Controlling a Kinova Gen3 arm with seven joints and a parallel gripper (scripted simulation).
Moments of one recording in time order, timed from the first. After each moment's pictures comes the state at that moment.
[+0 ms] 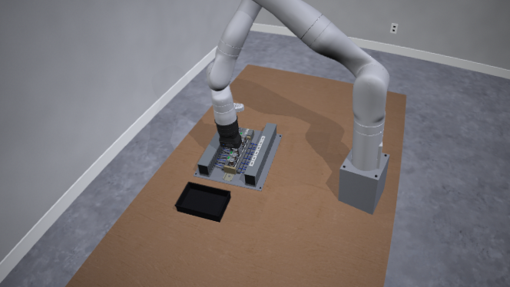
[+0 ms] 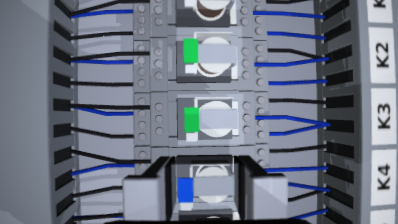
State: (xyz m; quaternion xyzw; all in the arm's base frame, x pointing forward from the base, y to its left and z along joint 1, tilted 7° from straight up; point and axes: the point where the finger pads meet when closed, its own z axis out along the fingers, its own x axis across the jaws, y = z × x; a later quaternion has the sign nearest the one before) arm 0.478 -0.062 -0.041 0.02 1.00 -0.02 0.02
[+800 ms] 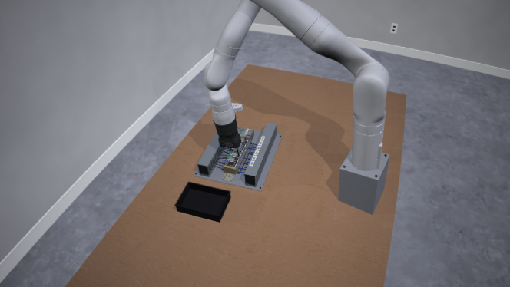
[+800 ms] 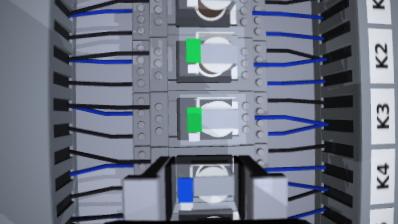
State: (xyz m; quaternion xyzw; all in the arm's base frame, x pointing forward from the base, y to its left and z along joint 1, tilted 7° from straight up) arm 0.479 -0.062 -0.041 0.02 1.00 -0.02 0.01
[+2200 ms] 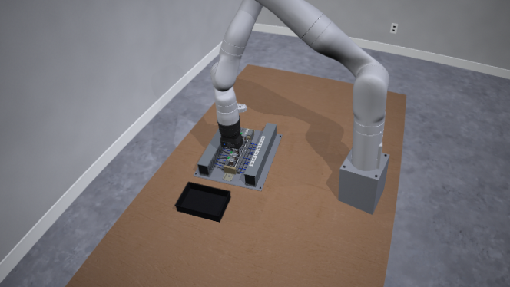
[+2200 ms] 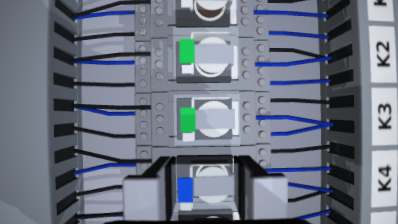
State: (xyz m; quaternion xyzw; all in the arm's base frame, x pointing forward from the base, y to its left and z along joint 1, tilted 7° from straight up) arm 0.477 -0.062 -0.040 0.02 1.00 -0.02 0.04
